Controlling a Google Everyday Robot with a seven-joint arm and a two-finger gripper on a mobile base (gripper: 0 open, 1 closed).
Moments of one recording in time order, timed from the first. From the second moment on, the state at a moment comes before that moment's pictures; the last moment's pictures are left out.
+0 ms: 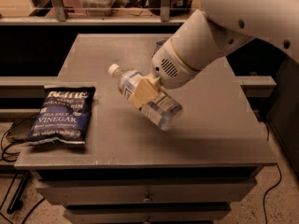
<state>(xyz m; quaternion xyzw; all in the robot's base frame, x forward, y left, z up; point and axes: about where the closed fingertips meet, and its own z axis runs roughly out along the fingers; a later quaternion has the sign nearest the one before) 0.474 0.021 0.914 -0.45 0.84 0.23 0.20</state>
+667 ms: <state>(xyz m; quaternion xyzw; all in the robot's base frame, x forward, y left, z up) 0.453 0.100 0.893 -0.52 0.79 0.28 0.16</state>
